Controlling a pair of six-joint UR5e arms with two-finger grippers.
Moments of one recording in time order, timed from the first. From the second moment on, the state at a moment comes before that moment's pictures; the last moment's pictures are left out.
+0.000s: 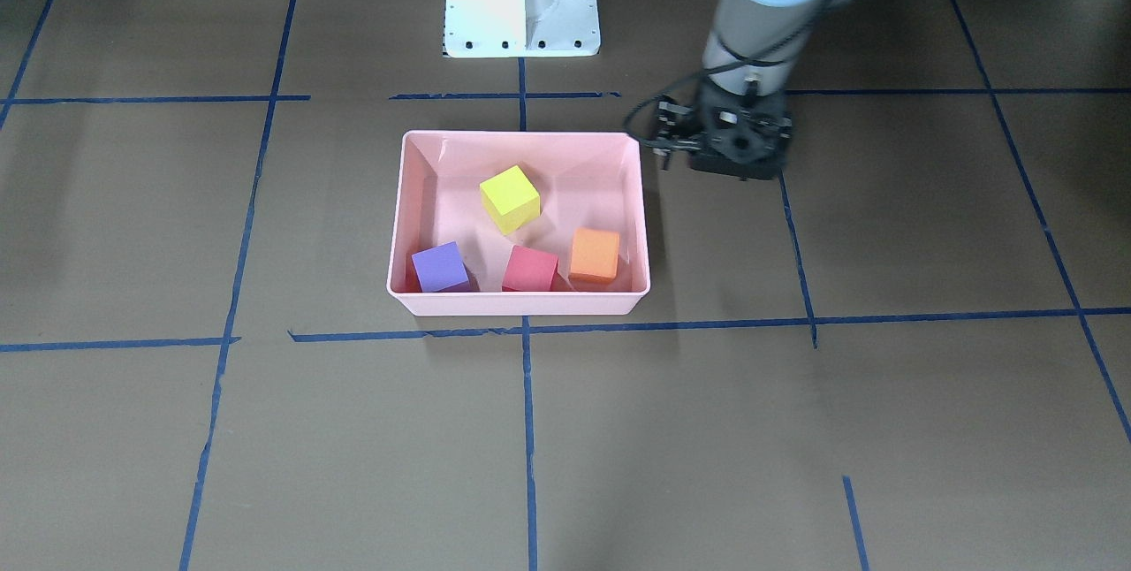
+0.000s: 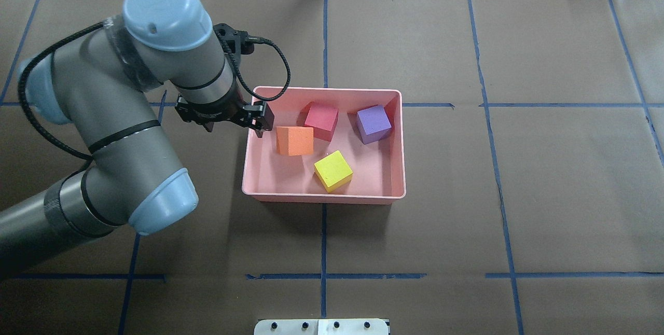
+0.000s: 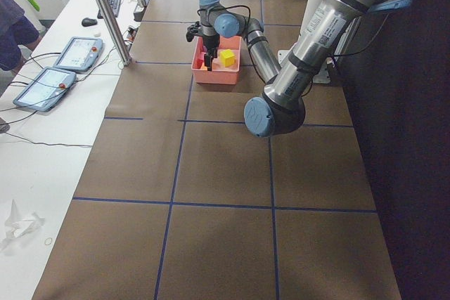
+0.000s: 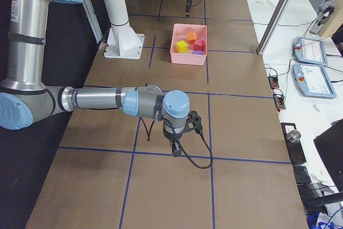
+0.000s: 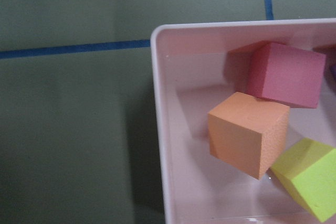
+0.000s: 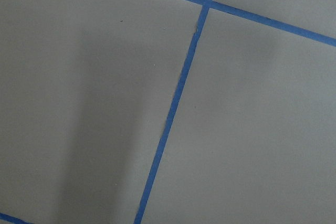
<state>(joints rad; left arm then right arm) -0.84 -2.11 -1.91 -1.29 -2.11 -0.64 1.62 -1.76 1.84 -1.75 2.34 -0.39</state>
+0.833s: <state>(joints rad) -1.39 -1.63 -1.92 -1.29 -2.32 0.06 1.61 -1.75 1.84 -1.72 2.34 -0.24</state>
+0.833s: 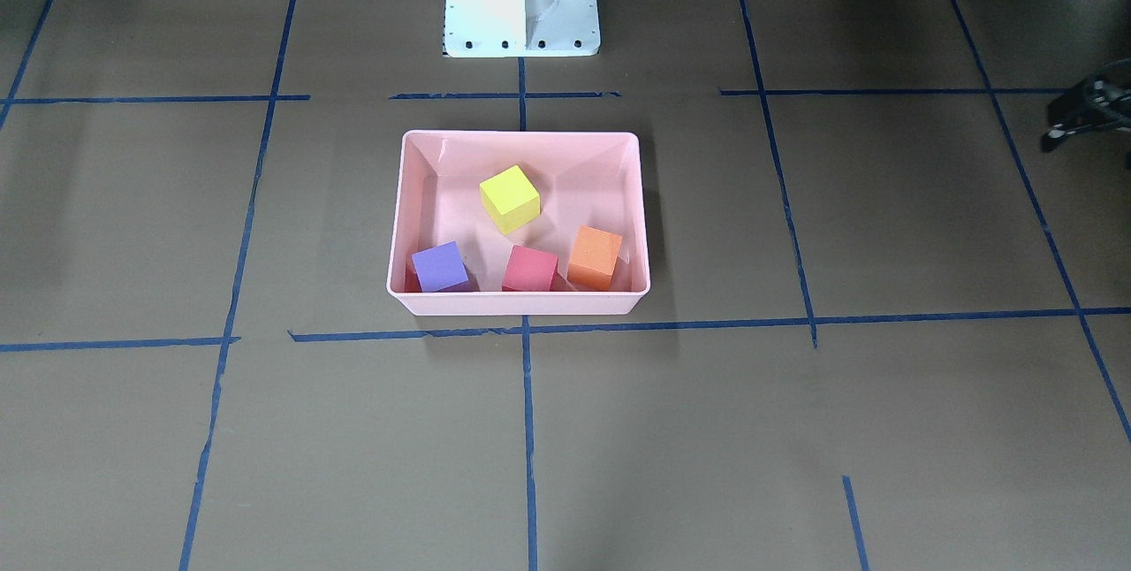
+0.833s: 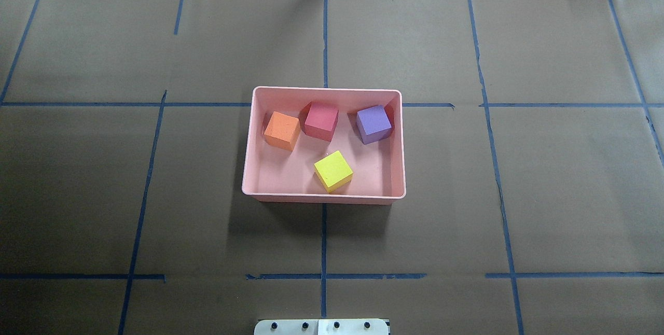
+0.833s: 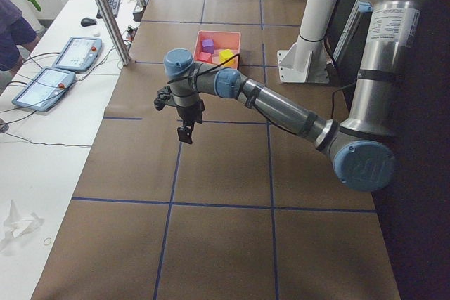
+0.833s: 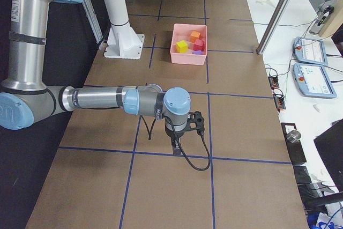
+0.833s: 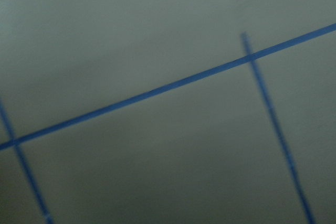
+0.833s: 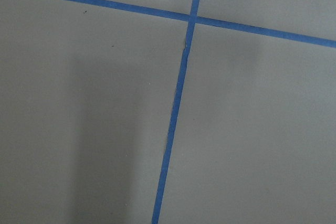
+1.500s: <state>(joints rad) -1.46 -1.50 -1.91 -1.29 -2.32 0.13 1.61 -1.75 1.84 -1.72 2.34 -0.24</state>
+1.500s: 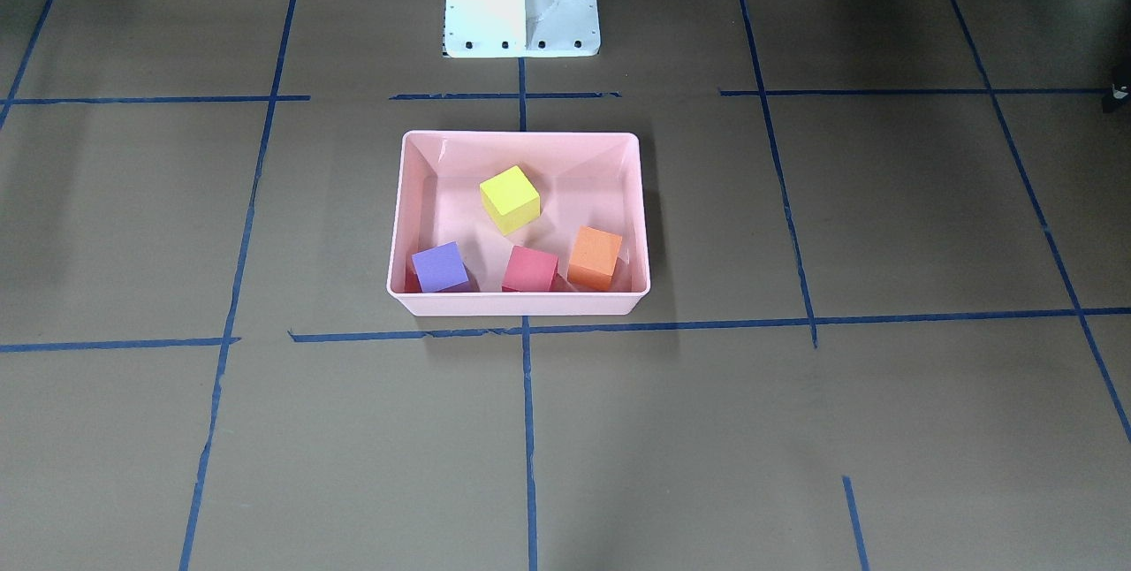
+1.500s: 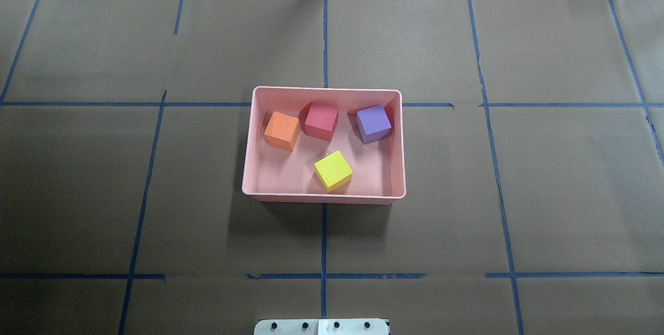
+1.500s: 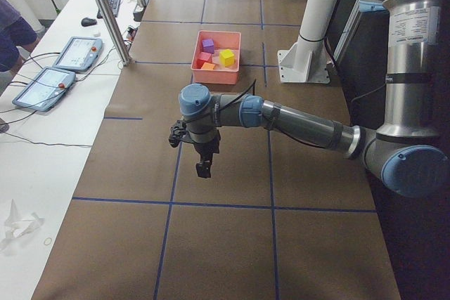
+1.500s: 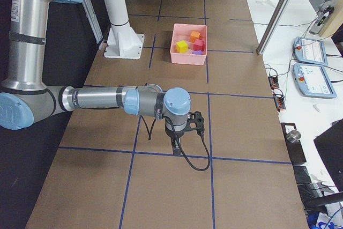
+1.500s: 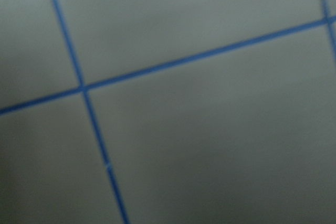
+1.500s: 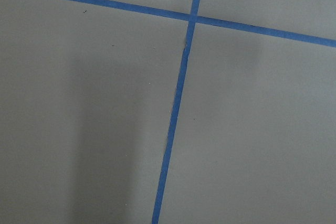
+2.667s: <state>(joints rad) -1.46 -1.44 -1.88 -1.30 -2.32 0.12 1.61 -1.75 1.84 -1.72 2.35 -0.24</state>
